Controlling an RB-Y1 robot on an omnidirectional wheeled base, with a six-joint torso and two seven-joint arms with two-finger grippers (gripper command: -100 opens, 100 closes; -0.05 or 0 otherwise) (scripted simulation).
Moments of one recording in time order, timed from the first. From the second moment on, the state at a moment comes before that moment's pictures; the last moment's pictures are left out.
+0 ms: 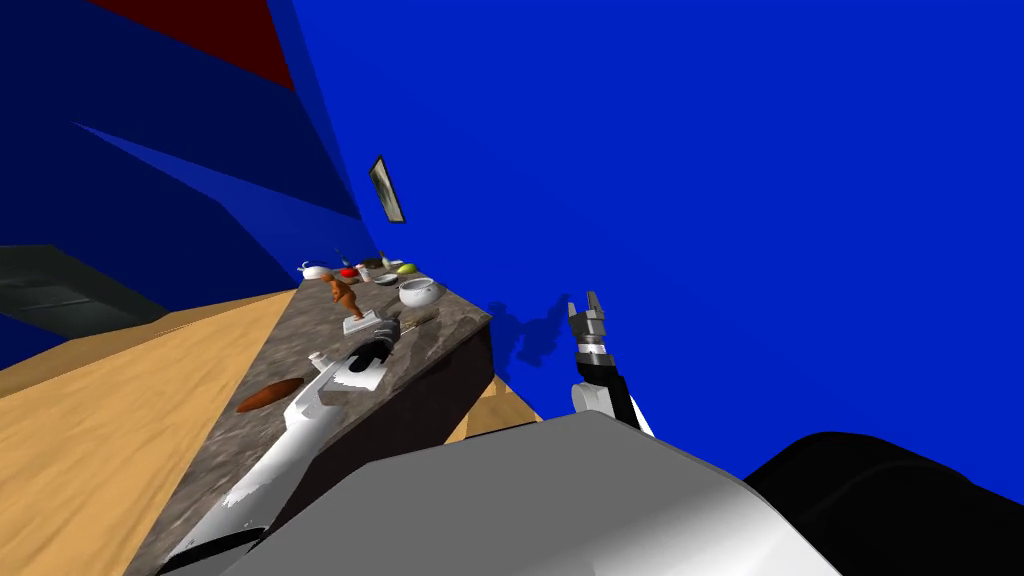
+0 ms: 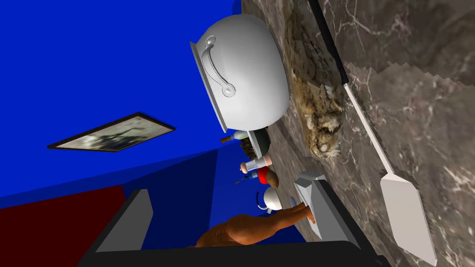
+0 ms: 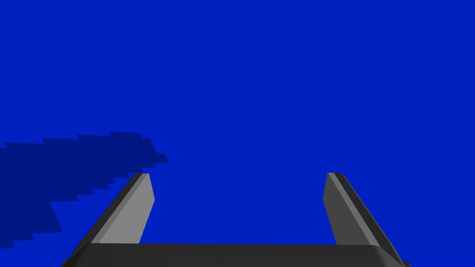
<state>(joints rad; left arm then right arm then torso) -0.14 0.53 0.09 -1.39 -0.17 0.21 0.43 0.49 0.04 0.01 -2.26 -0.07 -0.38 -0.06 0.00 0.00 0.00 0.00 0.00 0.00</state>
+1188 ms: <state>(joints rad) -0.40 0.67 0.12 -0.98 -0.19 0.48 0.66 0.49 0.04 0.01 -2.26 -0.07 -0.38 -0.06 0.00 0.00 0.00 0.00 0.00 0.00</state>
